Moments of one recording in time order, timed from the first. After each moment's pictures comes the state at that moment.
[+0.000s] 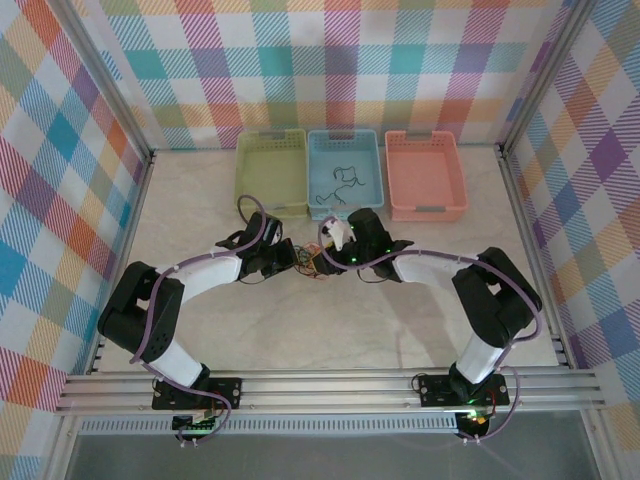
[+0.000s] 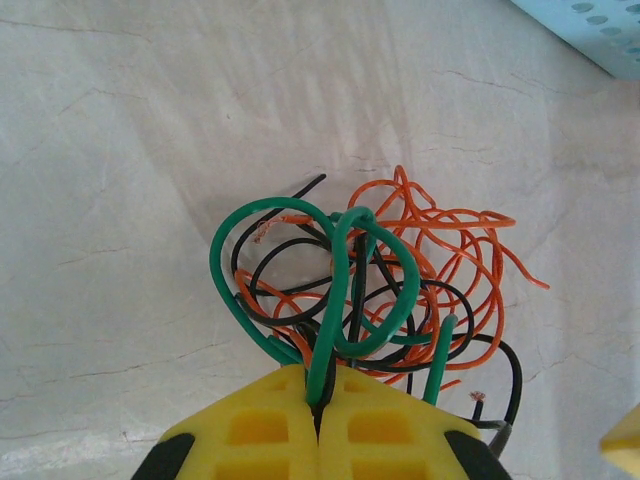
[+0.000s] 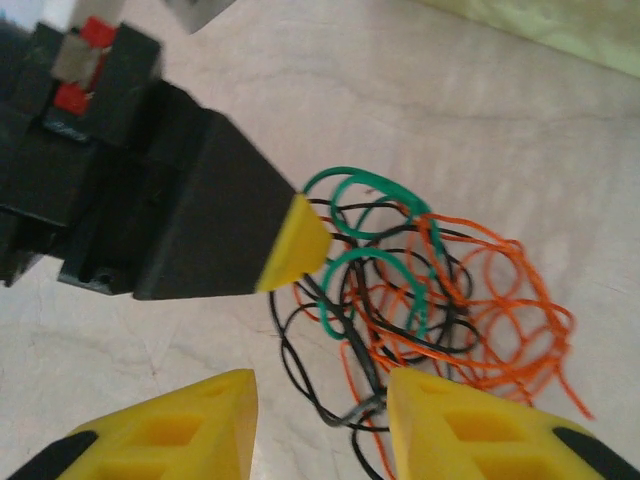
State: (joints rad) left arm -0.48 1.58 0.85 -0.19 0.20 -0.81; right arm 0.68 1.70 0.93 0.10 -0.46 0.09
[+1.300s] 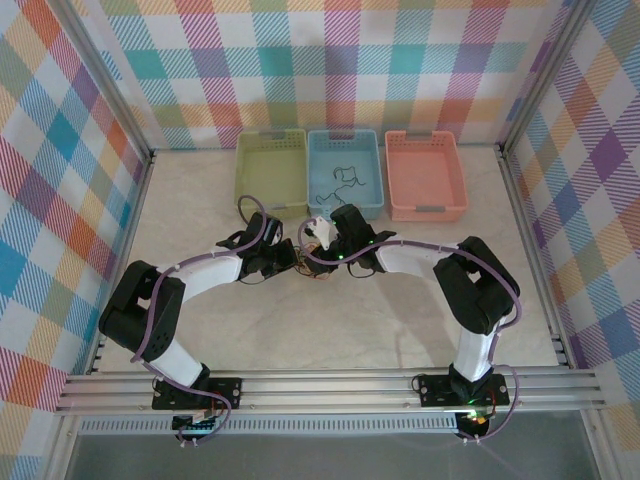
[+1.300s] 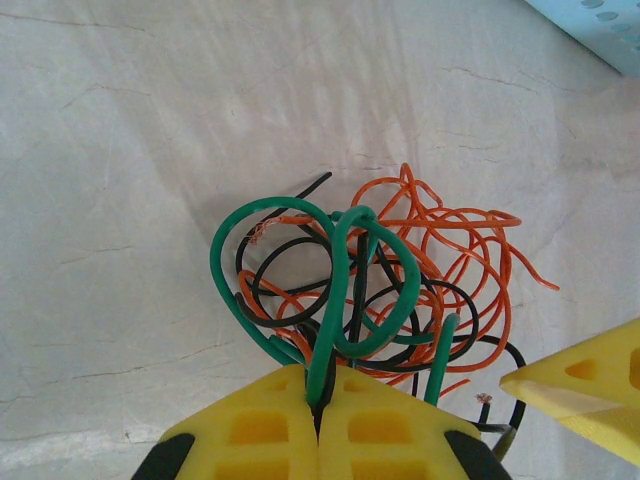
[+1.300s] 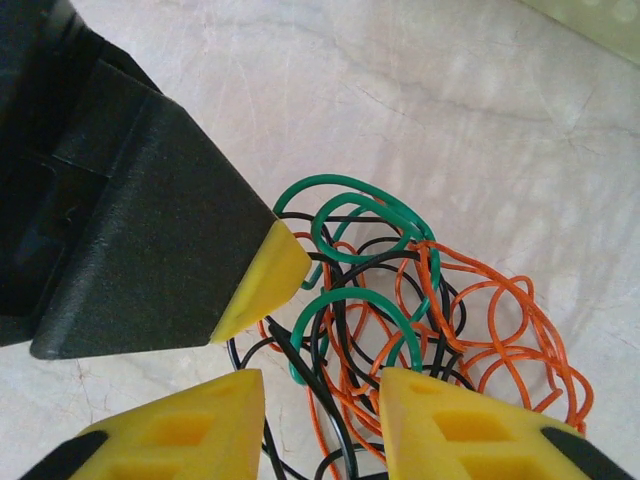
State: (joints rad) left arm -0.48 1.59 0.85 -0.19 0.20 -0.81; right arm 0.72 1.82 1.08 -0.05 -0.38 -0.04
